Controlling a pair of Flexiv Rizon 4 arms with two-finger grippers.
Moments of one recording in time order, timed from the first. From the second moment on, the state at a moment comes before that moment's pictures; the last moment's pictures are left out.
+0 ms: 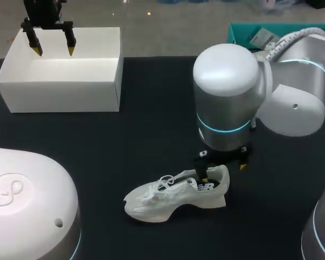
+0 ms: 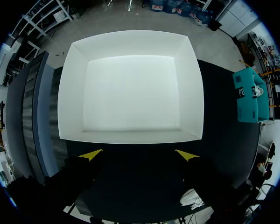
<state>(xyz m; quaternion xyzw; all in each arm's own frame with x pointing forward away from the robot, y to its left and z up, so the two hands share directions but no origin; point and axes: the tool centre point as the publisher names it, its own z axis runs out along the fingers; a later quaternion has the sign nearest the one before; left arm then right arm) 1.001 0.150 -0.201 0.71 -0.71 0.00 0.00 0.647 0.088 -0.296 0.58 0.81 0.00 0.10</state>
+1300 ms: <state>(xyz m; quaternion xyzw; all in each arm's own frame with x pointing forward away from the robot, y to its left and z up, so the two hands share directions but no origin) 1.001 0.150 -0.201 0.71 -0.71 0.00 0.00 0.622 0.041 -0.319 0.15 0.98 0.10 0.00</state>
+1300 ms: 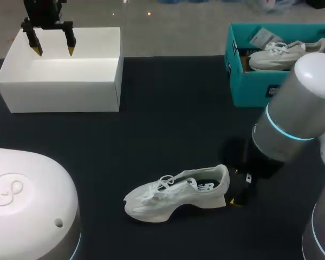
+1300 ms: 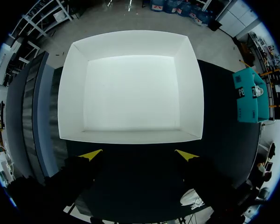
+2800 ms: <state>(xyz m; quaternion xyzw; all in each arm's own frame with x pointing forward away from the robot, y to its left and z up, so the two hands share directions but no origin) 1.001 0.150 -0.201 0.71 -0.71 0.00 0.00 0.643 -0.033 -0.312 0.09 0.87 0.47 0.09</state>
